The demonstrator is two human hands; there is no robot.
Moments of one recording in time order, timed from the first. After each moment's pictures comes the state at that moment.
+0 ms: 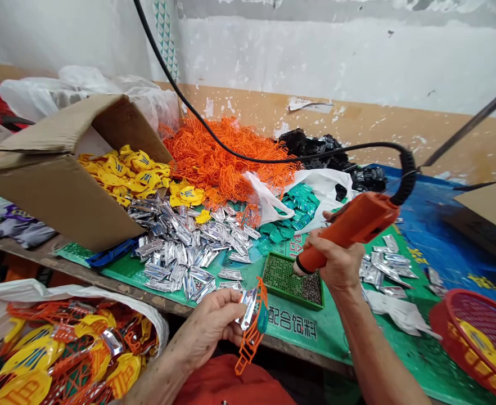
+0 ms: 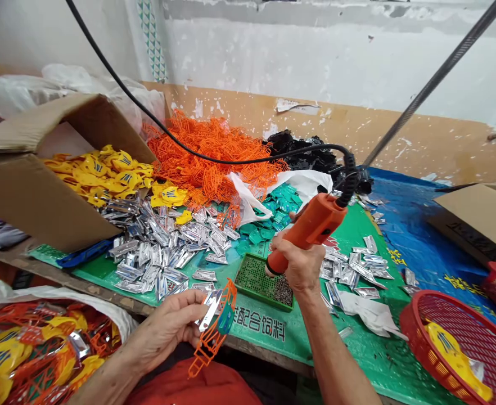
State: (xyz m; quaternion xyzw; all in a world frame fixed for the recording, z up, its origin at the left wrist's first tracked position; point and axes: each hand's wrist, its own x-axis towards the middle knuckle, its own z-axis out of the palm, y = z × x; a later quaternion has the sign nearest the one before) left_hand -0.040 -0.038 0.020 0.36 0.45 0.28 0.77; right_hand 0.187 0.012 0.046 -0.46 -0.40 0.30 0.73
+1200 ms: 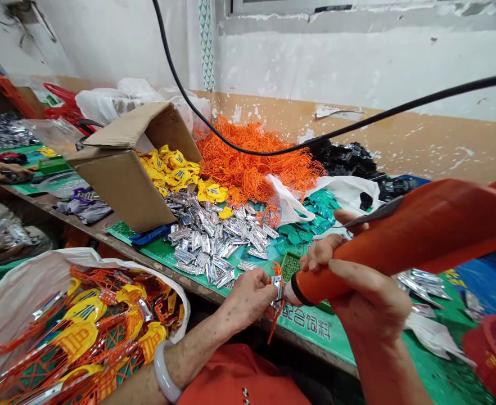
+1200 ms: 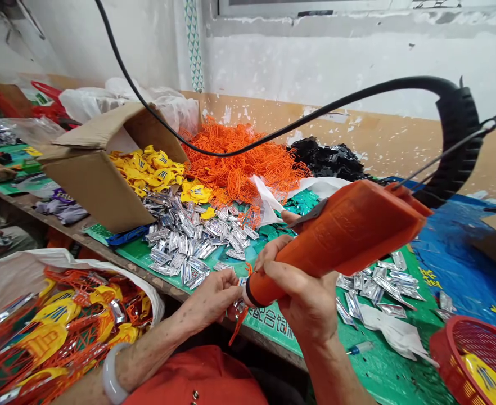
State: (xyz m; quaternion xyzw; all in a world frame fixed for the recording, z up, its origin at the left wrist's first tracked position) left_hand -0.014 -0.030 0.022 0.52 0.53 0.27 0.62; right_hand 0.124 -0.045 0.110 -0.30 -0.43 0.50 0.69
